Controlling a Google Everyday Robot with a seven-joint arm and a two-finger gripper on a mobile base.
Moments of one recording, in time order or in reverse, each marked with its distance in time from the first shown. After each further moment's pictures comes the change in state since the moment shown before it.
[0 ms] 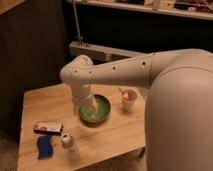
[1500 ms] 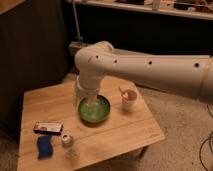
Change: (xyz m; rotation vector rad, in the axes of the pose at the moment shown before) arm 0.026 0.003 -0.114 -0.321 -0.106 -0.130
